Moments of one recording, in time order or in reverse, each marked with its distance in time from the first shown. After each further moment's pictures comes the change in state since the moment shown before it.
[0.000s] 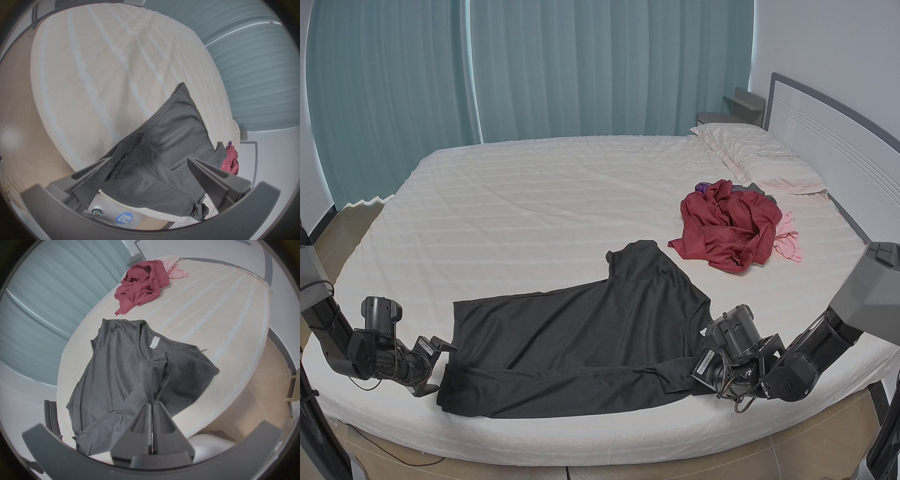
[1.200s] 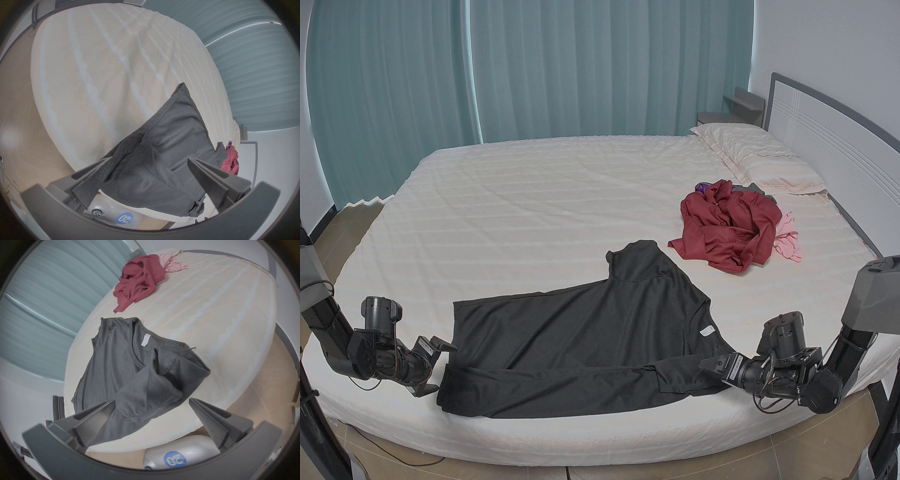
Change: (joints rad) left arm -0.001 0.000 0.000 0.000 0.000 0.001; right arm -0.203 0.023 0.308 -0.523 0.279 -0.298
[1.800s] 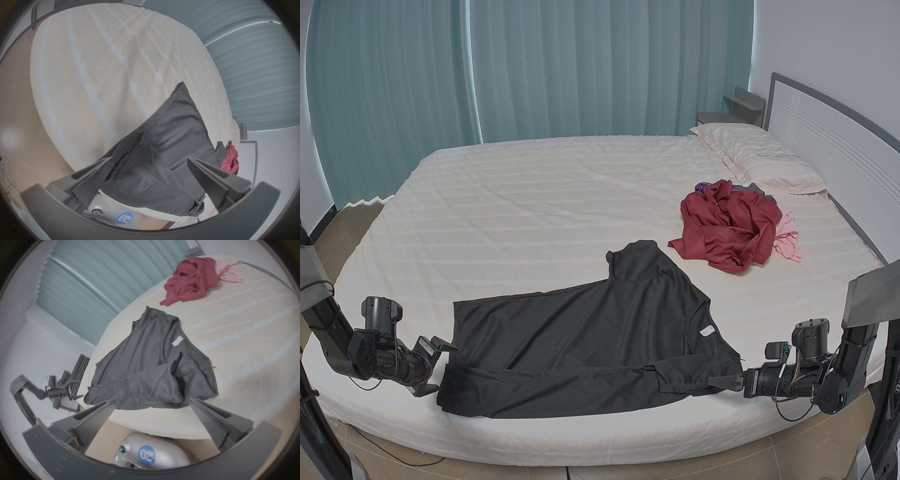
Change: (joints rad) left arm -0.002 0.000 0.000 -0.001 -0.002 0.001; right arm -0.225 0.140 0.122 -0.313 0.464 -0.536
